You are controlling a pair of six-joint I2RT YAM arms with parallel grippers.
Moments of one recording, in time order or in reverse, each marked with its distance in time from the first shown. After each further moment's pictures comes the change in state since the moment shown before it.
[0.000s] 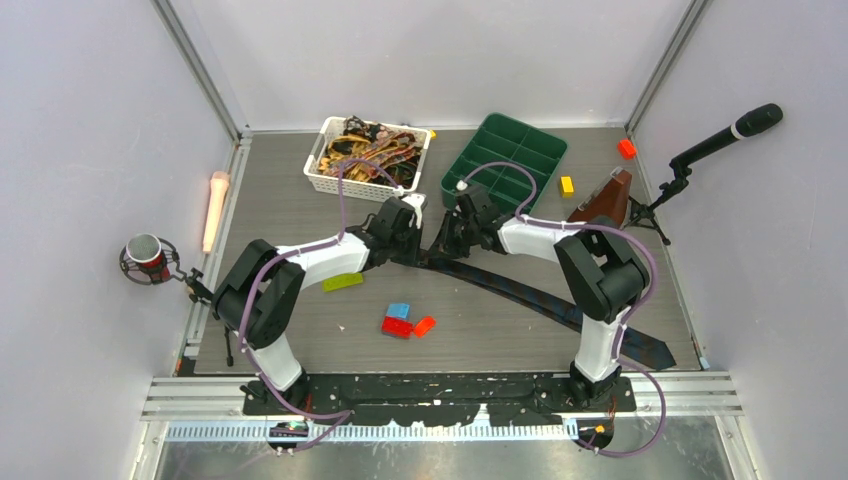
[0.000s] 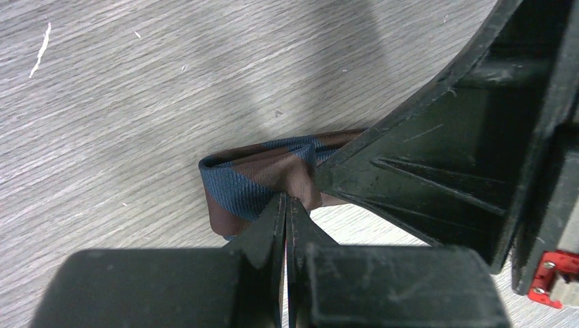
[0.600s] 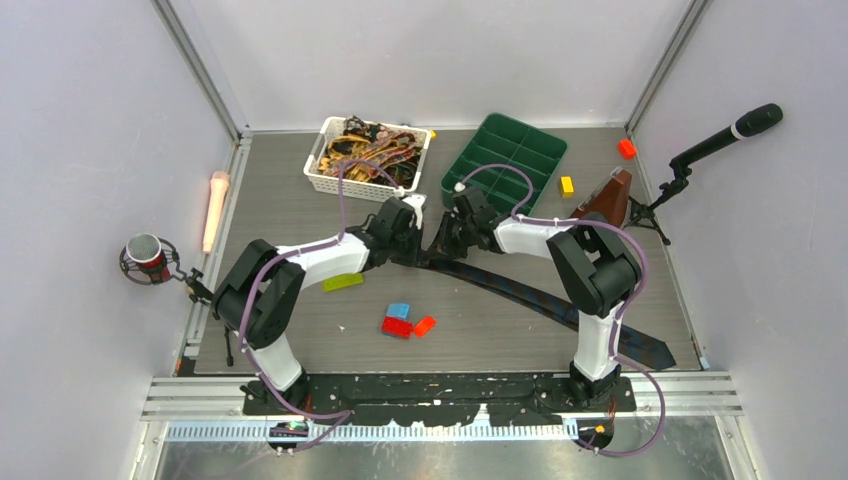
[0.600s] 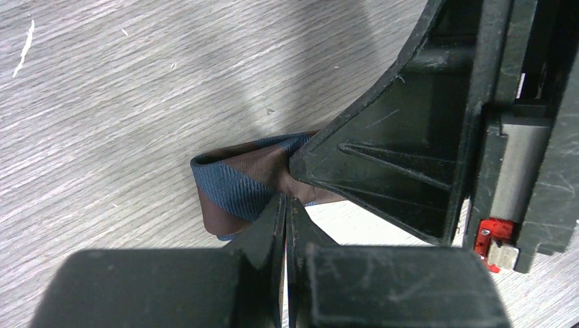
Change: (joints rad) left arm 0.000 0.000 -0.002 0.001 0.021 -0.003; right arm 0.000 0.057 0.016 0.029 -0.009 0.009
